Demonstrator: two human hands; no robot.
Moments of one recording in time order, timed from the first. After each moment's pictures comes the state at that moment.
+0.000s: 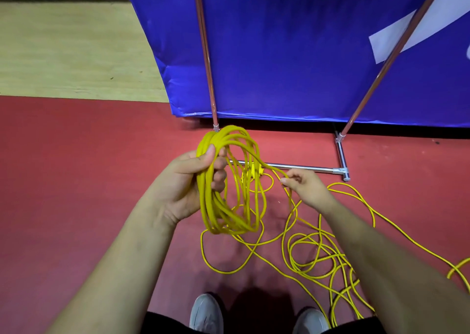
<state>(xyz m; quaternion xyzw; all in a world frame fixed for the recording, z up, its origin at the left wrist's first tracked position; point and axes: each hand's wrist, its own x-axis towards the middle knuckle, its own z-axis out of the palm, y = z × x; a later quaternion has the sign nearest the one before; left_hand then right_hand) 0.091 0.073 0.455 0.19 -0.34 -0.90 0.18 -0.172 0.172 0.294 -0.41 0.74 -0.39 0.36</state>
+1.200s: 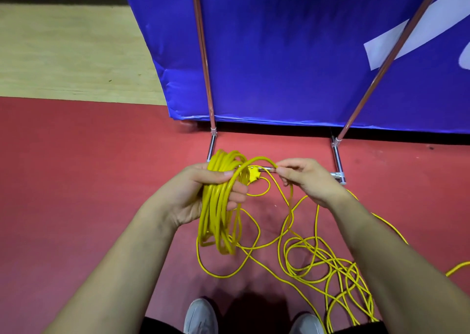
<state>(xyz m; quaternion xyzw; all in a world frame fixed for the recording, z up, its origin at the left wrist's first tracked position) 0.079 0.081 0.453 0.33 -0.41 -0.85 0.10 -0.161 0.174 0.372 -0.43 0.64 -0.46 0.44</state>
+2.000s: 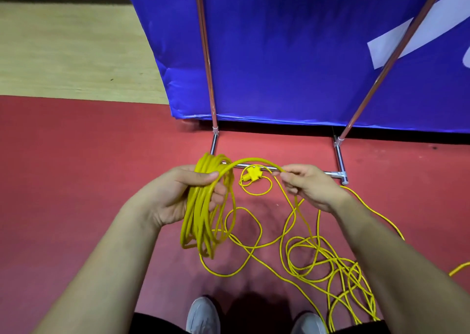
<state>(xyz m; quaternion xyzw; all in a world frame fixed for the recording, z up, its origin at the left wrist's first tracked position) 0.105 0.068 0.455 0.35 -0.41 -0.84 0.09 -0.159 0.179 0.355 -0.35 0.59 -0.49 0.53</state>
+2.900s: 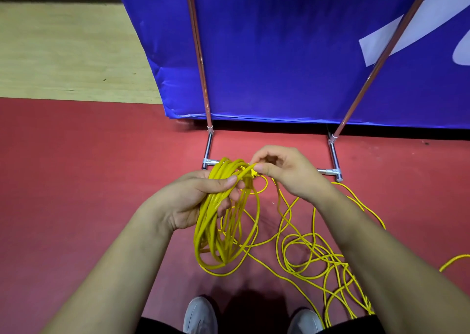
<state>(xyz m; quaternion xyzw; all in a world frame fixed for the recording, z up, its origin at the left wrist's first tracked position) 0.080 0.086 0.447 0.35 -0.43 -0.83 0.03 -0.123 0.163 0.411 -0.54 0.58 -0.47 0.38</state>
